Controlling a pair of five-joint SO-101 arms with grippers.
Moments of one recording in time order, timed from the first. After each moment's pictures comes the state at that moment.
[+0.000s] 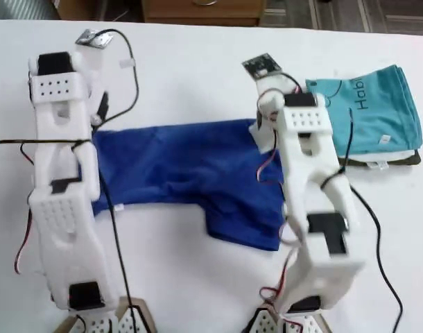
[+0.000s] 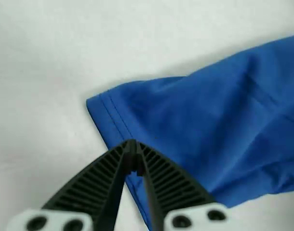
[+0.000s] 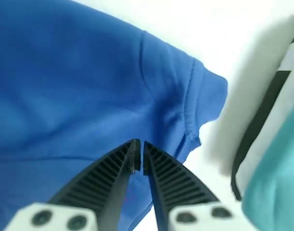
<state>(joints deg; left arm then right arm) -14.9 37.0 -47.3 100.8 -16.8 -7.6 10.8 3.6 67.3 23.6</state>
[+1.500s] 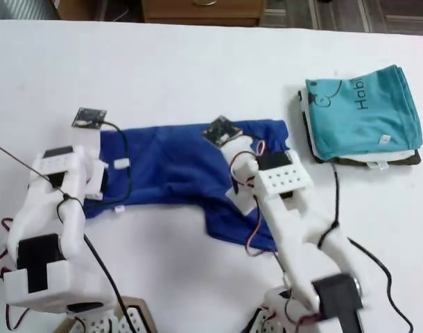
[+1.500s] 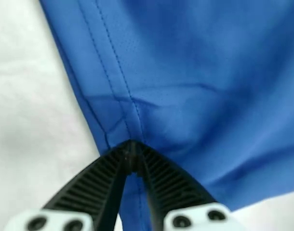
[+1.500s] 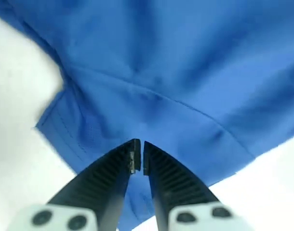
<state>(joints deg) -20.8 0.3 38.7 50.9 -16.3 -21.1 -15.4 38.9 64.2 29.6</state>
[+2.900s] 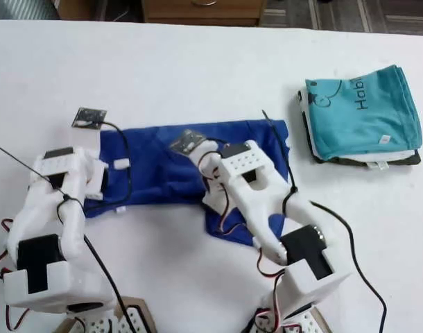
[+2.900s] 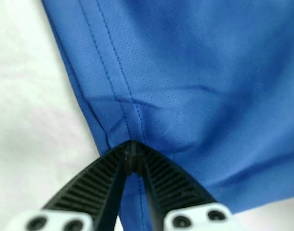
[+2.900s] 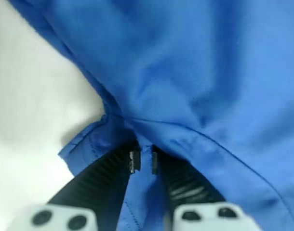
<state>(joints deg) -20.8 0.3 39.4 49.5 -16.2 -27.4 8.8 27.3 63.0 29.8</state>
